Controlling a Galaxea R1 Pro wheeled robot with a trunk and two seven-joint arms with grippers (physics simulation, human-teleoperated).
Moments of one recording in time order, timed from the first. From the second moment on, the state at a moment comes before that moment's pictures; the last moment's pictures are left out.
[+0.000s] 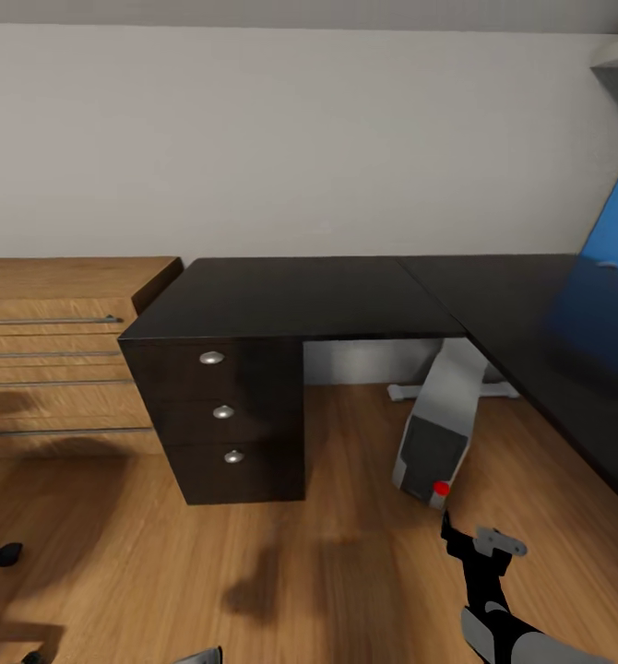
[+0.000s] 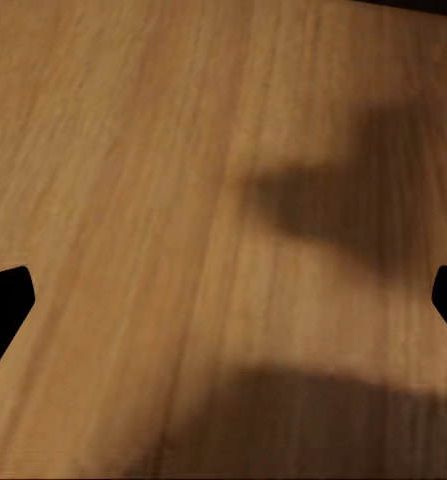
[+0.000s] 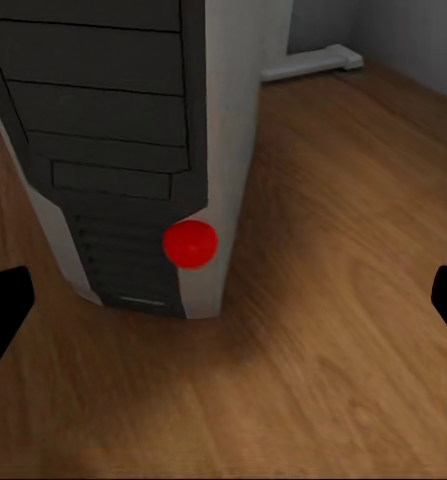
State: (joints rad) left arm -0.30 -0.09 -0.02 -0.09 0.17 -0.68 0.11; right arm -0.63 -0.09 0.12 -0.04 -0.37 -0.75 -0.15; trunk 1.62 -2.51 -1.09
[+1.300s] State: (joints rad) left arm -0.30 -0.08 -0.01 -0.09 0.17 -0.67 0.12; right arm -0.61 -0.04 0.12 0.02 -0.37 -0.65 -0.15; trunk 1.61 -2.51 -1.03
